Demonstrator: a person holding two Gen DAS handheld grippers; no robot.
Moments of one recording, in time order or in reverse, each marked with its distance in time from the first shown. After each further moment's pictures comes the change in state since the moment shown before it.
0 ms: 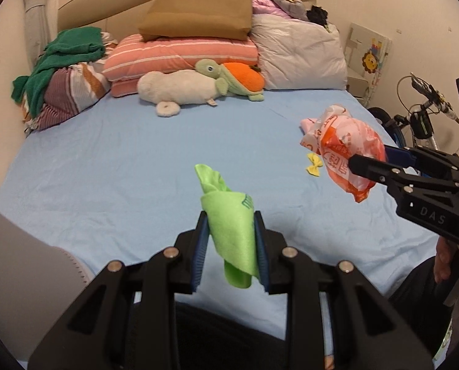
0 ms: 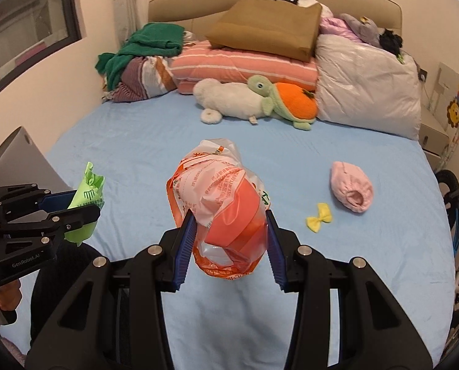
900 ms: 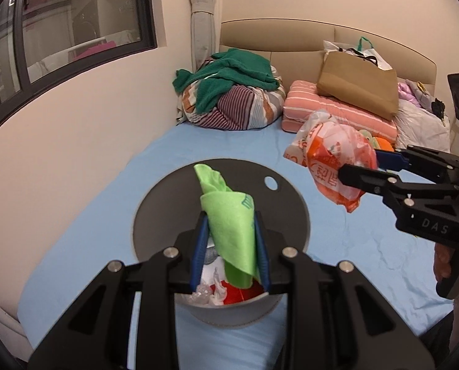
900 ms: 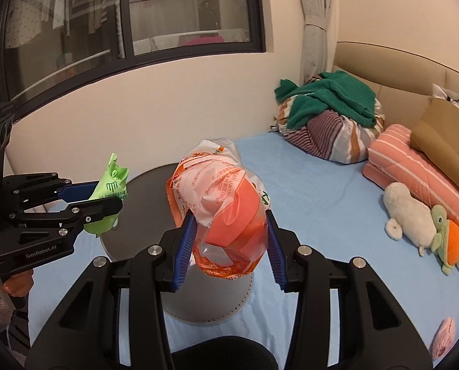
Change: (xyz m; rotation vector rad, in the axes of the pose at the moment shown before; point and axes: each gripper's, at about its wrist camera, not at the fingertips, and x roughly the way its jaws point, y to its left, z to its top) left arm -0.214 0.205 -0.057 -0.333 -0.183 0.467; right arm -0.029 0.313 0.103 -0.461 -0.131 0.552
